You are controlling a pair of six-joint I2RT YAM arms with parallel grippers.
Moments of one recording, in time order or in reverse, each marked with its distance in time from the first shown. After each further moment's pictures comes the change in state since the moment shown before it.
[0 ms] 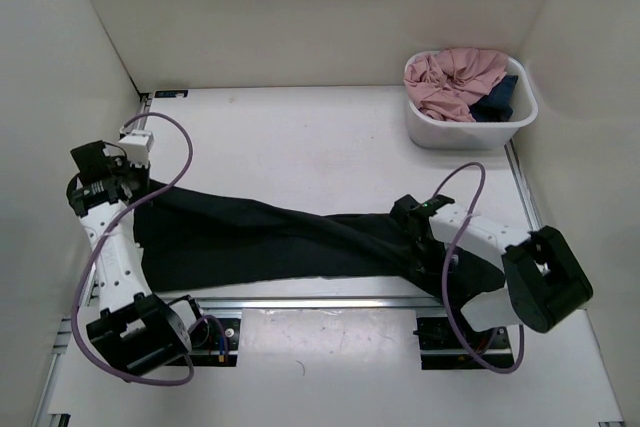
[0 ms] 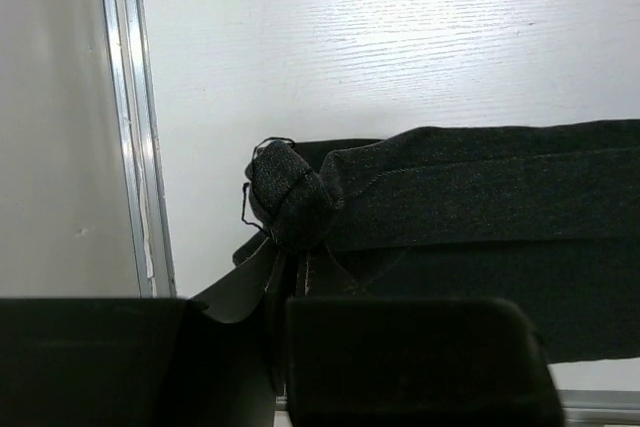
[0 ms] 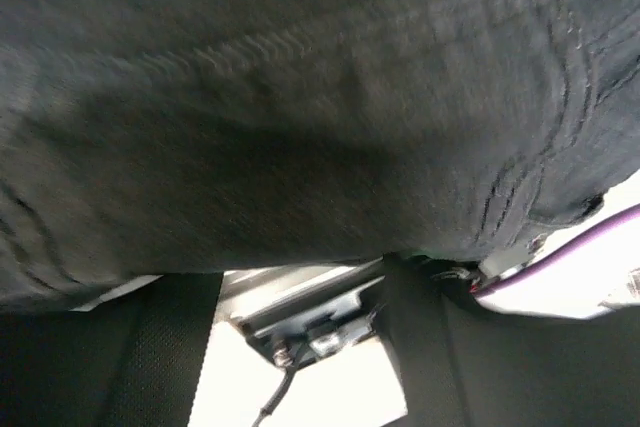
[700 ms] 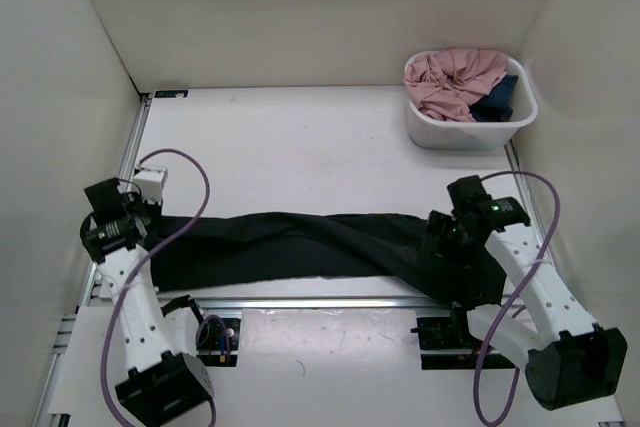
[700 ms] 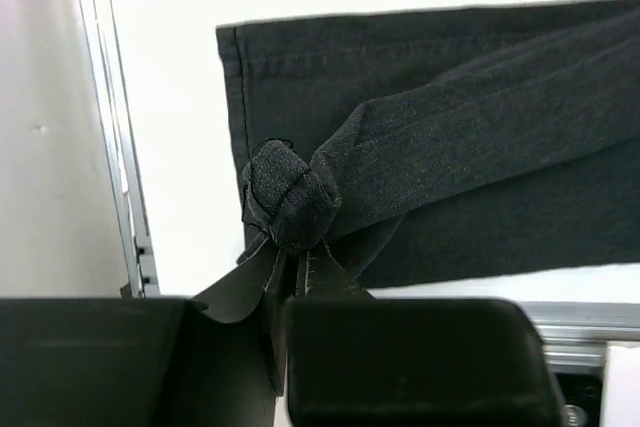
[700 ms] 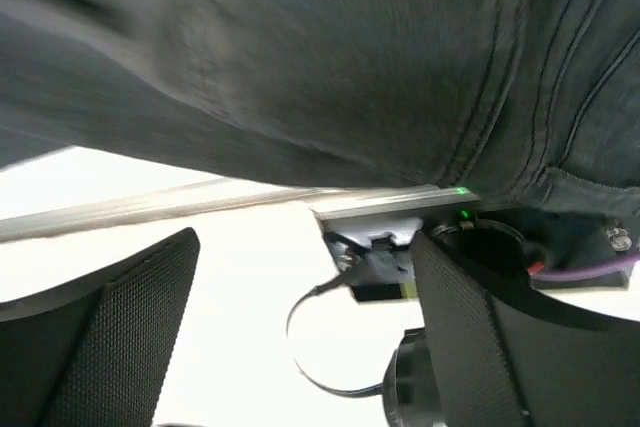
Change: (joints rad) left arm 0.000 -0.326 -0.205 -0.161 -0.074 0.064; right arm -0.360 -0.417 0.154 -0.149 -0.341 -0.241
